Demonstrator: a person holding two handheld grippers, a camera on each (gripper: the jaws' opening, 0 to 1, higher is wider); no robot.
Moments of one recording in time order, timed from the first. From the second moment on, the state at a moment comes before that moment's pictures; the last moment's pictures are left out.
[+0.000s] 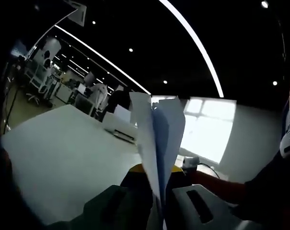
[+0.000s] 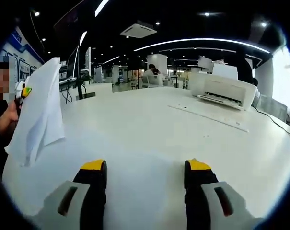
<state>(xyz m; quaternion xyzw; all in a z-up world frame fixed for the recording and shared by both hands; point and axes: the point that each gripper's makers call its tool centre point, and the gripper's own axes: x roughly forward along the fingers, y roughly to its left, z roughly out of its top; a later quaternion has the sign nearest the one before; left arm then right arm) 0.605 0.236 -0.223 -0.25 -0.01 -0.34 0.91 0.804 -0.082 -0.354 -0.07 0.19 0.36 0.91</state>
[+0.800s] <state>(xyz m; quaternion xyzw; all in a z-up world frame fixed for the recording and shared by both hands) 0.604 0.235 -0.222 -0.25 -0.01 -0.34 0.90 0.806 -0.068 -0.352 -0.07 0.18 0.39 0.90</state>
